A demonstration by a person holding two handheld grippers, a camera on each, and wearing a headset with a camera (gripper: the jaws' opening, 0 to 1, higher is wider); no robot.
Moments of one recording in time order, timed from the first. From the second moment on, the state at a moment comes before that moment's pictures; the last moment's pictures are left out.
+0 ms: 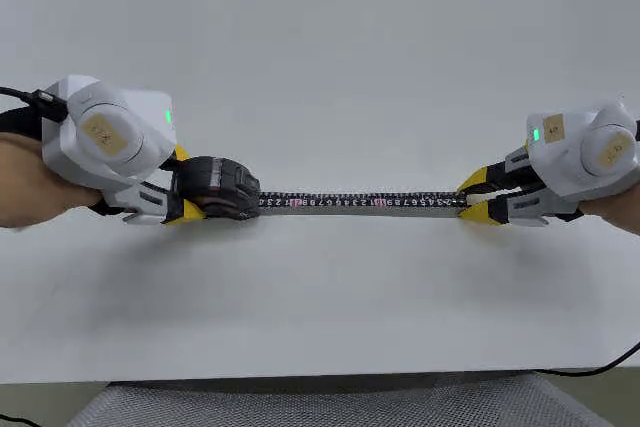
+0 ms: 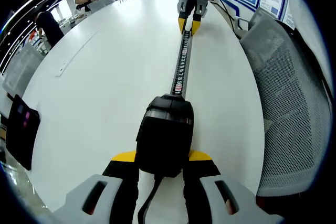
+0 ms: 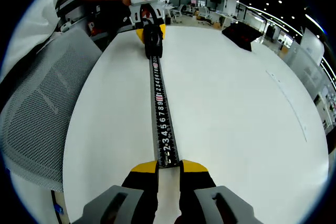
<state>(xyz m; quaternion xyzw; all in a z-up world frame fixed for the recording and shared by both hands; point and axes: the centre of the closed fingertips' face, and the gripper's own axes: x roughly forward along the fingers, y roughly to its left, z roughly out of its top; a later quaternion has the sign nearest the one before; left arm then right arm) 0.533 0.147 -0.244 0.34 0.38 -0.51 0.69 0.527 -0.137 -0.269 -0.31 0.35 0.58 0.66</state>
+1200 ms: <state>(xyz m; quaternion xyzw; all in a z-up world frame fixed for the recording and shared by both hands) 0.532 0.142 -0.224 0.26 0.38 -0.50 0.74 0.523 -0.132 -0.254 -0.24 0.37 0.54 0.71</state>
